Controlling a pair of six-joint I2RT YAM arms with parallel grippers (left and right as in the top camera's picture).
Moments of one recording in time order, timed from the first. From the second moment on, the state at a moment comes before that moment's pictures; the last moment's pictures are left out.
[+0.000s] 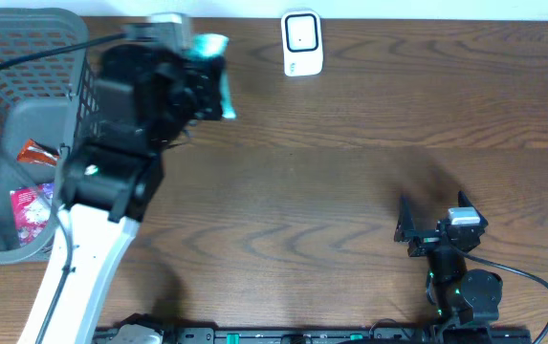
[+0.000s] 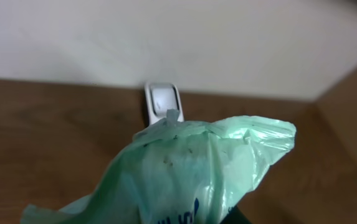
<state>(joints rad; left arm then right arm) -0.29 1.28 1.38 -0.52 0.16 -0.35 0.05 0.01 0.01 -0.07 -0.03 -0.01</state>
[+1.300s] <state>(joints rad) -0.42 1.38 1.38 -0.57 0.07 -0.25 0.05 0.01 0.01 -0.07 -0.03 -0.01</state>
